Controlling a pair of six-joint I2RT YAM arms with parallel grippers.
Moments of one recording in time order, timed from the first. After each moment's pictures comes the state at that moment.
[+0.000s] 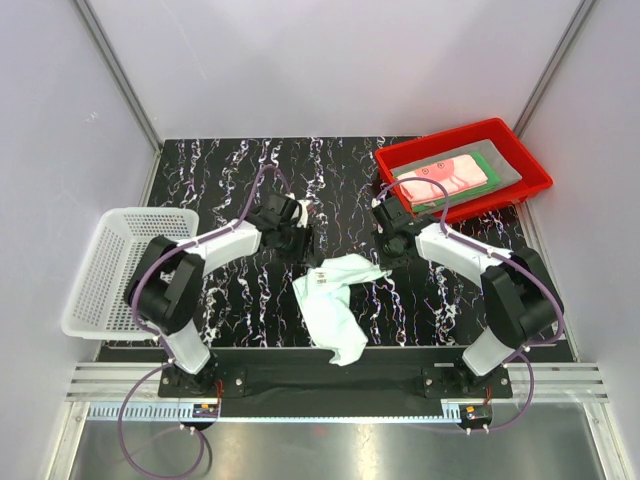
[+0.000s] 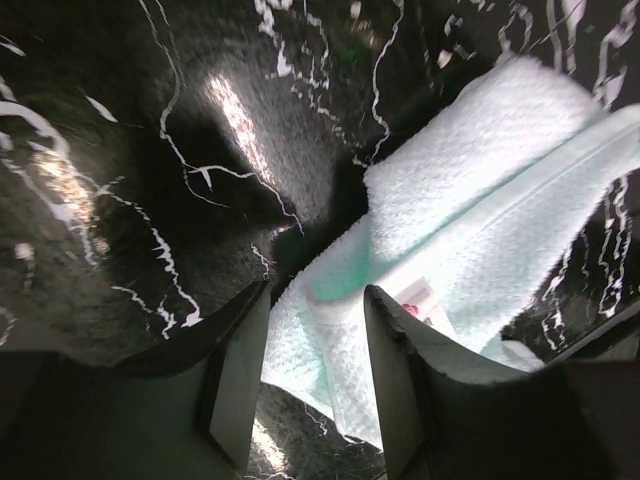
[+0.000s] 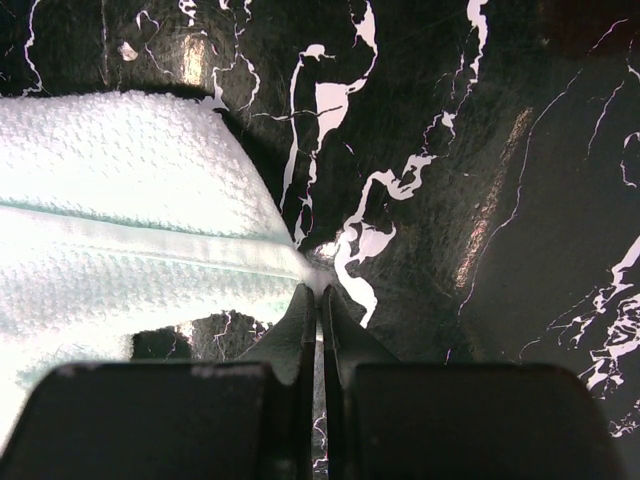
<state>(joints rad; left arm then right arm) -0.53 1.68 1.06 -0.39 0.28 -0.36 0.54 1.62 1.03 -0.56 0.07 0.32</state>
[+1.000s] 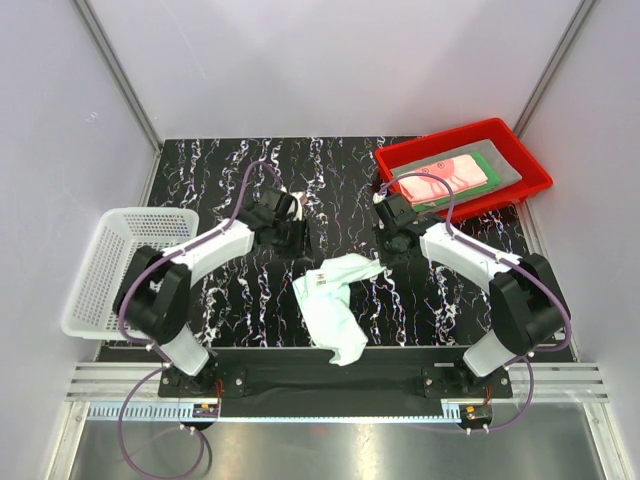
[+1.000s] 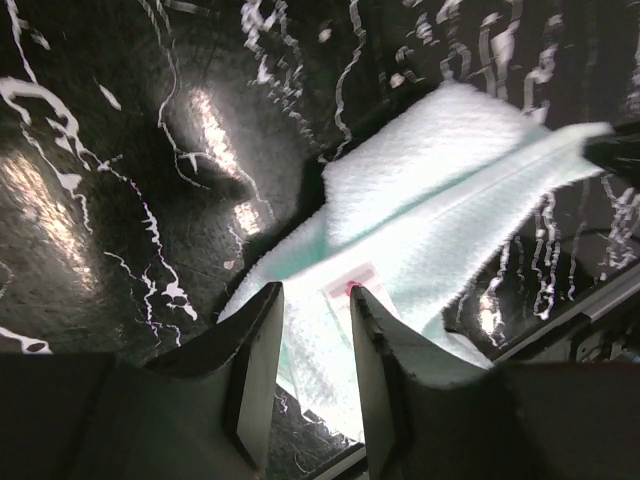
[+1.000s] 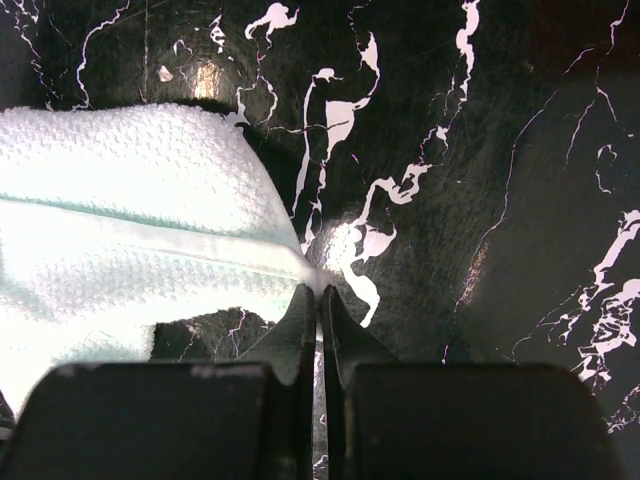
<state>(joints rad) -0.53 1.60 1.09 -0.45 0.28 -0.45 0.54 1.57 1.05 -0.57 0.07 0.33</state>
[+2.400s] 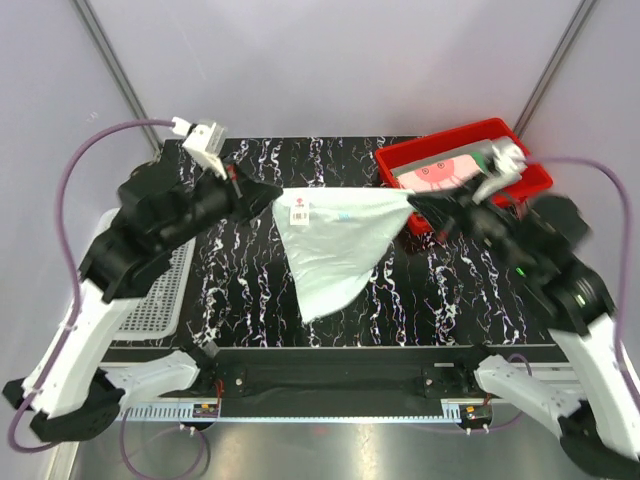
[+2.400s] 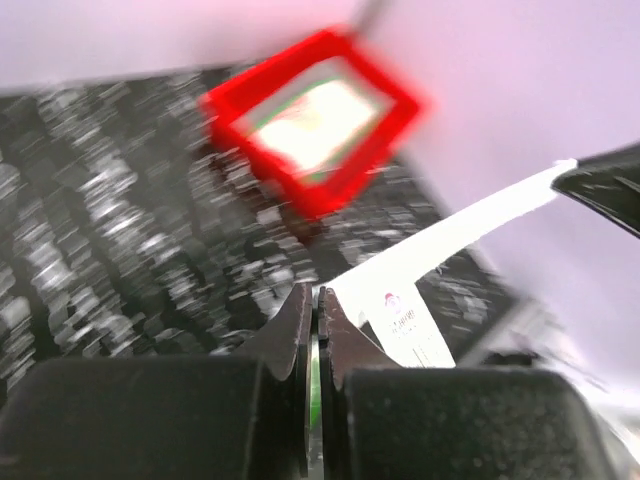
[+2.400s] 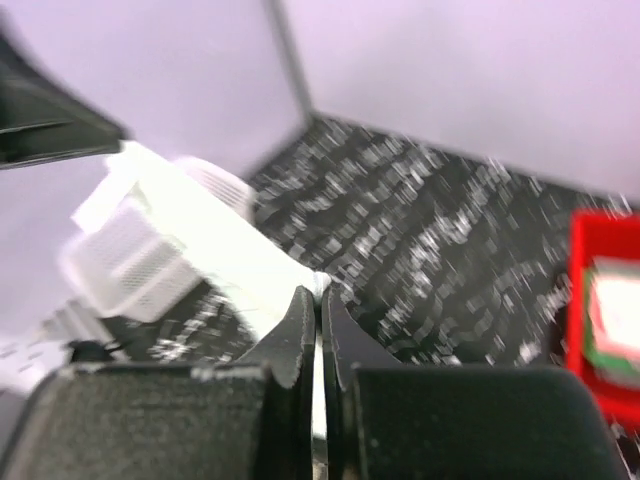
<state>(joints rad) -0.63 1.06 1.58 -0.70 0.09 -0.41 0.55 0.92 1.42 -0.57 -0.11 0.24</state>
